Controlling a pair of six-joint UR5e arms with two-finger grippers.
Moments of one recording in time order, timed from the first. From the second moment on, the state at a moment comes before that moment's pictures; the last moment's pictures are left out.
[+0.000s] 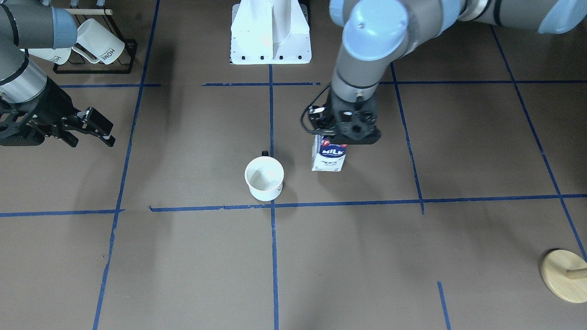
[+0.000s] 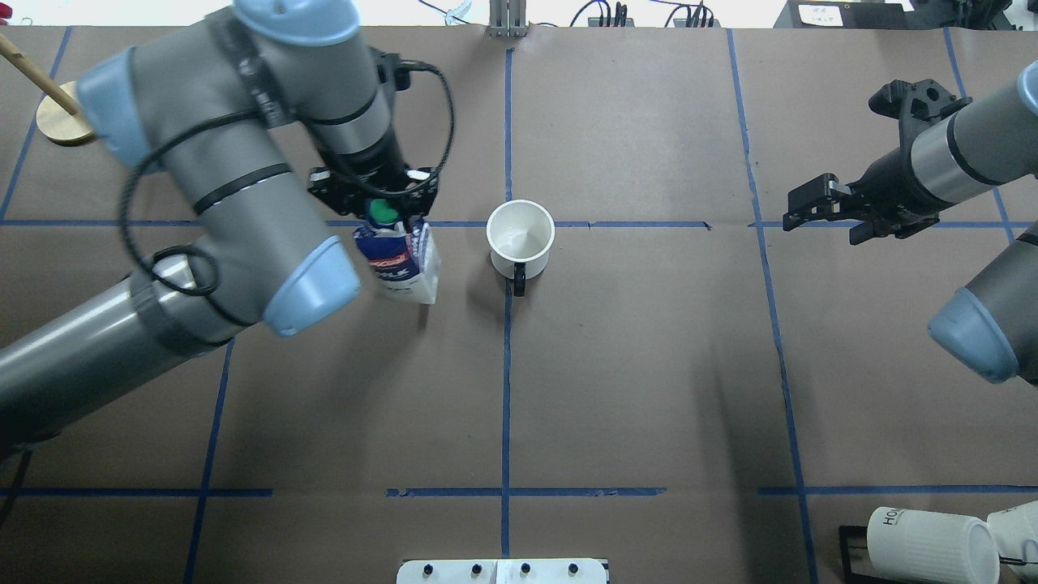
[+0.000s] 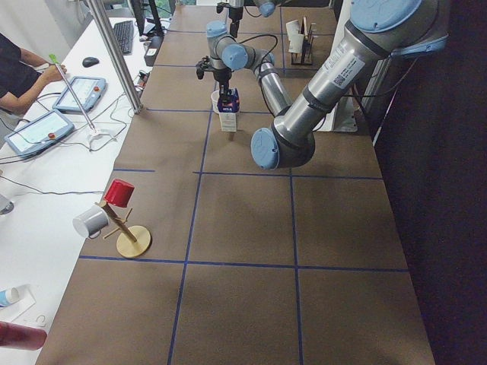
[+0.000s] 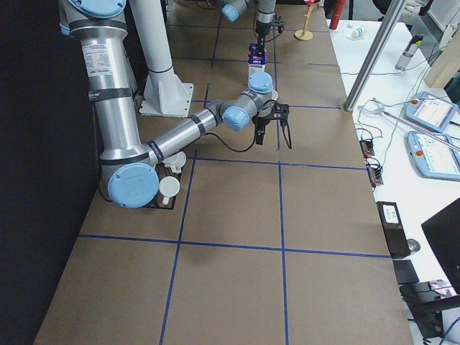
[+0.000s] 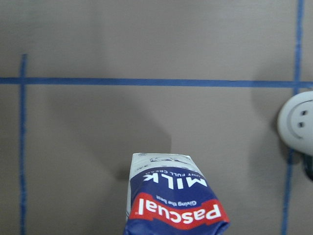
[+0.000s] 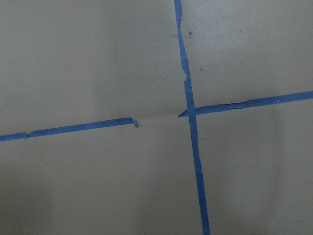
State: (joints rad) left arm -0.75 -2.40 -1.66 -1.30 -2.12 -0.98; right arm 0.97 -1.42 1.92 -1.31 2.21 1.05
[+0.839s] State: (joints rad) left arm -0.75 -2.48 -1.48 -1.44 -2.12 -0.99; right arm 0.97 -1.42 1.92 -1.31 2.21 1.05
